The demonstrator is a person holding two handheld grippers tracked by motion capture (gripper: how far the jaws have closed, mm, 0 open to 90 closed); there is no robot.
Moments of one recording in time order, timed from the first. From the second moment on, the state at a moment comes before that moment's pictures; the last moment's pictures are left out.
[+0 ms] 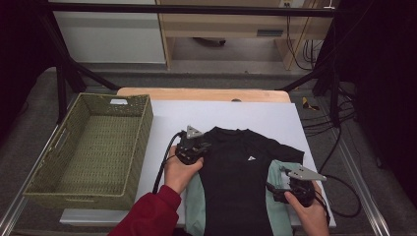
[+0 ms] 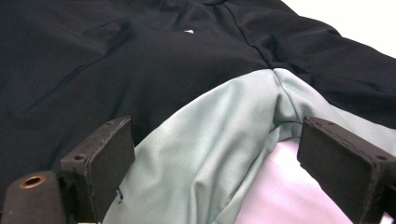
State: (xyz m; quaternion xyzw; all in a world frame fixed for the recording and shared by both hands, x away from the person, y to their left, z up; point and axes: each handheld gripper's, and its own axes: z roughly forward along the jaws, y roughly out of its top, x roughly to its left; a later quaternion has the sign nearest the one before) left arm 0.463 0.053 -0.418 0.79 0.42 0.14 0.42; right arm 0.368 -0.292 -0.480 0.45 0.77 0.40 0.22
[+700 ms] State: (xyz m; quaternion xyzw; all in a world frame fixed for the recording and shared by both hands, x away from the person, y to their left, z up) left arm 0.472 0.045 -0.422 0.79 0.43 0.13 0.42; right arm 0.368 -0.291 -0.479 0.44 0.77 0.40 0.22
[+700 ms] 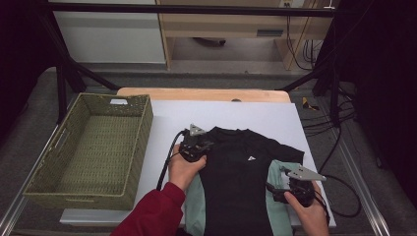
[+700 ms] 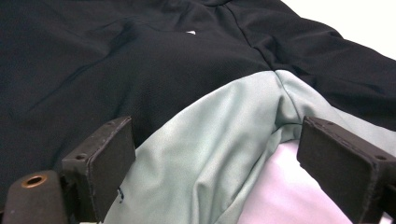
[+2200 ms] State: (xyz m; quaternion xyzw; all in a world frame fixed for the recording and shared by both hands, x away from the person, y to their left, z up) left arm 0.487 0.022 -0.433 0.79 0.44 0.13 0.42; right arm 0.368 -0.290 -0.479 0.45 0.77 0.40 0.22
